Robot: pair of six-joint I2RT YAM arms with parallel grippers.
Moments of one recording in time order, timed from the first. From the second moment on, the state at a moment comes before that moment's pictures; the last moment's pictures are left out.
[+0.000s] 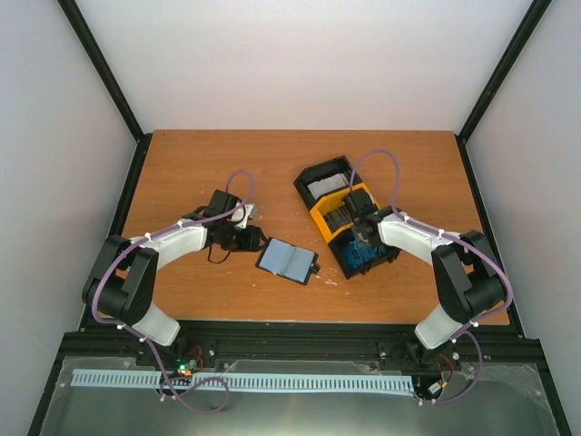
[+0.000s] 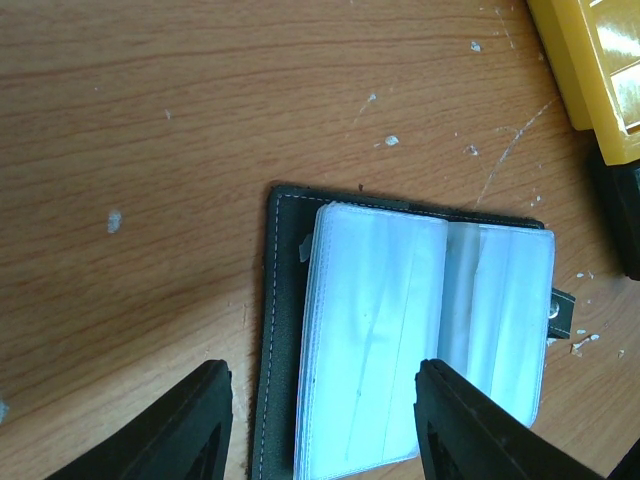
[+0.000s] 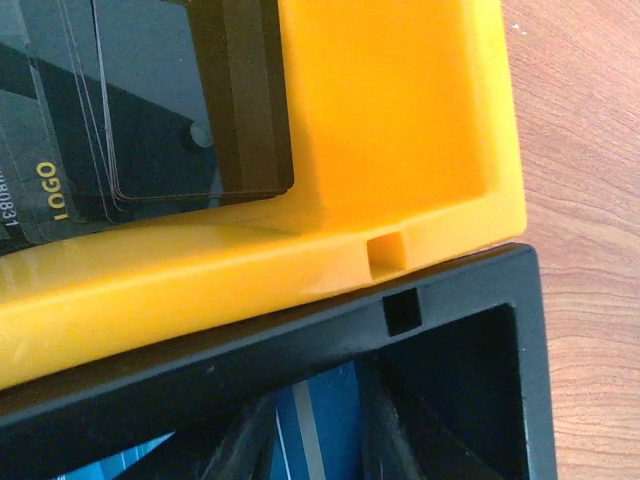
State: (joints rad) left arm -0.38 1.55 0.81 -0.34 0.45 -0.33; right arm 0.48 1.61 0.93 -0.55 0.48 0.09
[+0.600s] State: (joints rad) left arm -0.38 1.56 0.81 -0.33 0.45 -0.33; right arm 0.48 1.61 0.89 -0.54 0.57 0.07
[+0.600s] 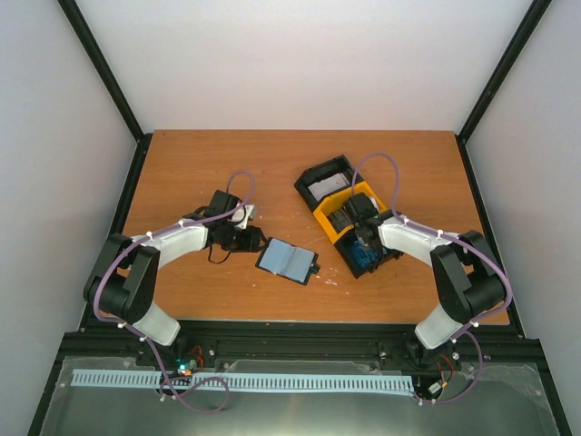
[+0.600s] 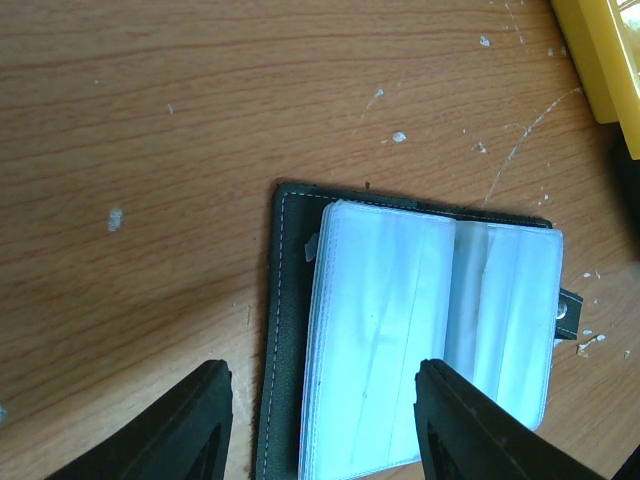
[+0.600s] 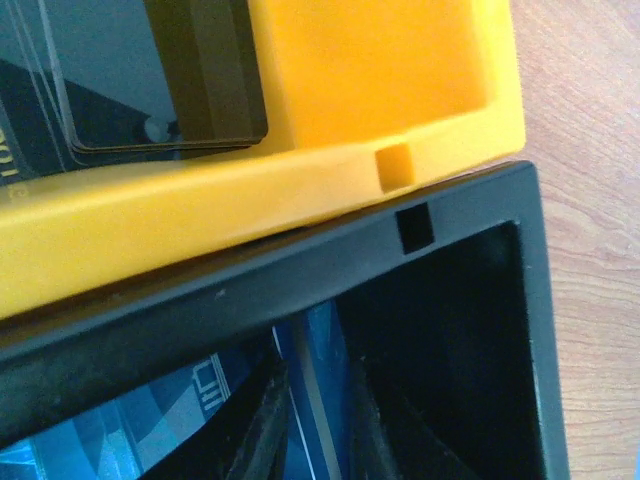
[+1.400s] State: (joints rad) left arm -0.38 1.56 0.81 -0.33 0.45 -0.33; right arm 0.47 1.62 0.84 -0.49 0.63 -0.04
